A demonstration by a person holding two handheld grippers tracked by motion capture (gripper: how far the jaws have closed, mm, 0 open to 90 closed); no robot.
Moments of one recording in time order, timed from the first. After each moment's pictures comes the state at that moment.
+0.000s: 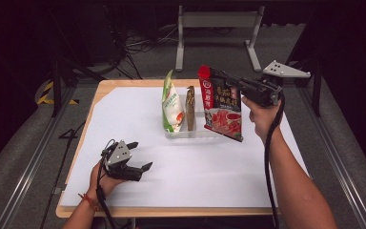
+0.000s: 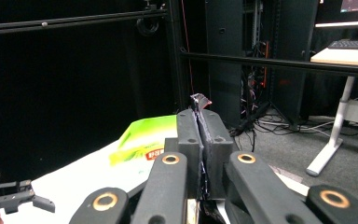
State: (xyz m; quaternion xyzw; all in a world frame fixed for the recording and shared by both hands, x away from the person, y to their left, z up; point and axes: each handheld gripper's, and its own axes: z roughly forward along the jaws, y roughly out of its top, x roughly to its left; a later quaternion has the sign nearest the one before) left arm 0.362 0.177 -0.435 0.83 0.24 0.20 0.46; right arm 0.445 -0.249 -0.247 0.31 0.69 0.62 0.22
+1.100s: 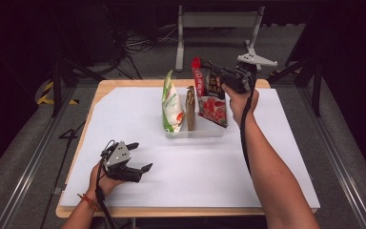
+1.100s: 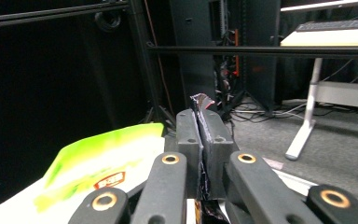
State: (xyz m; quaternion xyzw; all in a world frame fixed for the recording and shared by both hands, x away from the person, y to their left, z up) left arm 0.361 0.178 -0.435 0.83 0.23 0.19 0.47; right arm 0.512 -0.209 -0.268 0.37 0.67 0.59 0.25
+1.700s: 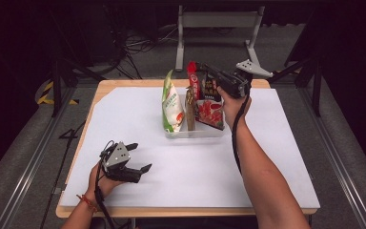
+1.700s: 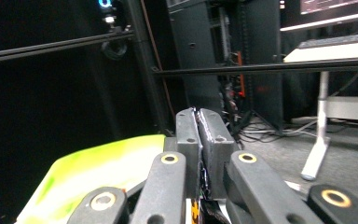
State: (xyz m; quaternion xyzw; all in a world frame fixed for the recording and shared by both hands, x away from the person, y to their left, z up) left arm 0.359 0.180 -0.436 0.83 0.23 0.19 0.47; right arm 0.518 -0.206 -0.303 0.36 0.63 0.65 0.24
